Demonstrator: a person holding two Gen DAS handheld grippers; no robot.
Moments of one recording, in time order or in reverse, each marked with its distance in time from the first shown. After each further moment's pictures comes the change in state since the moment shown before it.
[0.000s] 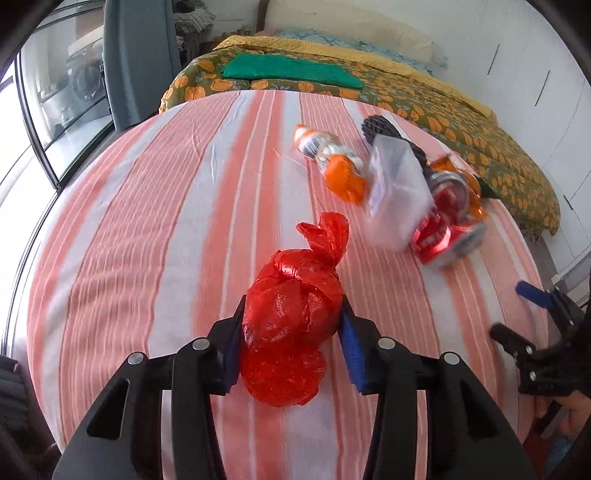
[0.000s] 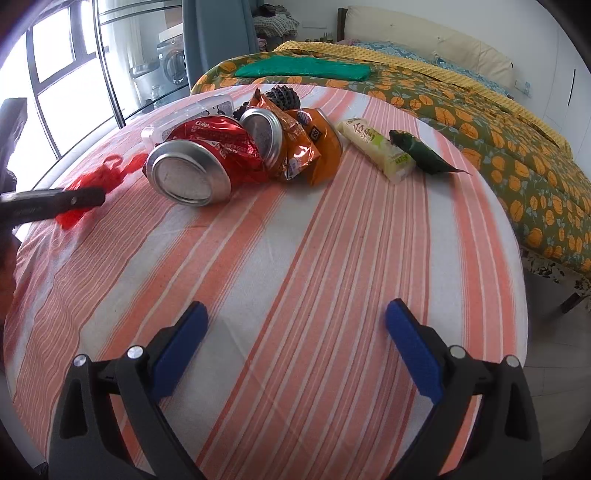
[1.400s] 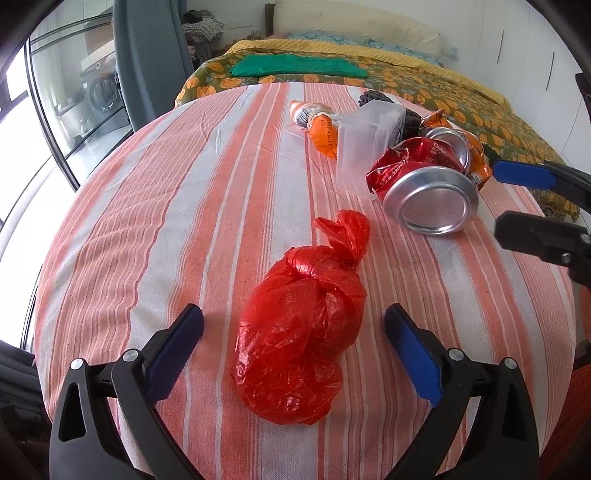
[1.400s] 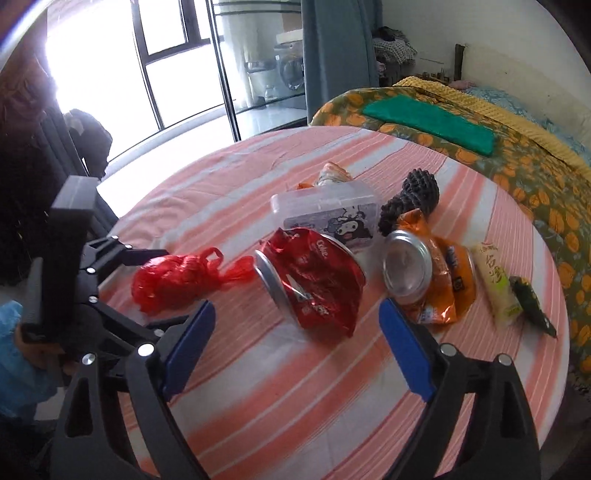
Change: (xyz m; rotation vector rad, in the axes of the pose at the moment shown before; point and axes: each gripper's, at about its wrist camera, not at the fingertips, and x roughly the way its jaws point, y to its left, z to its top) left arm 0.004 -0.020 -0.032 0.029 -0.026 0.131; right arm -0.003 0.060 0.081 -0.308 -0.051 0.333
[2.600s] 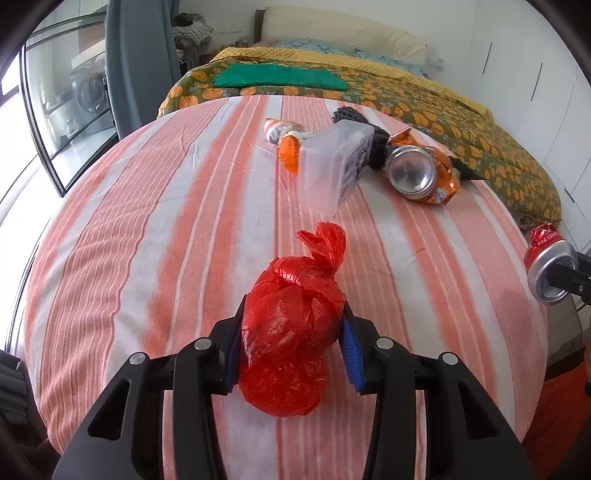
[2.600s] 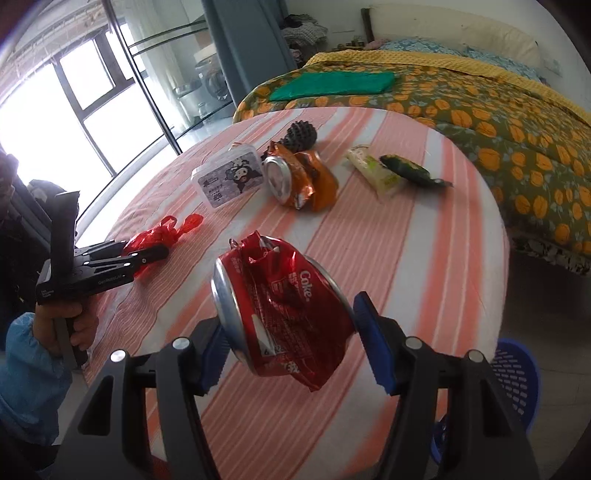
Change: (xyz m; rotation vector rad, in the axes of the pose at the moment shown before) left arm -0.017 -0.016 0.007 -0.008 -0.037 -0.102; right arm -0.102 -0.063 -0.102 0.359 -0.019 -0.064
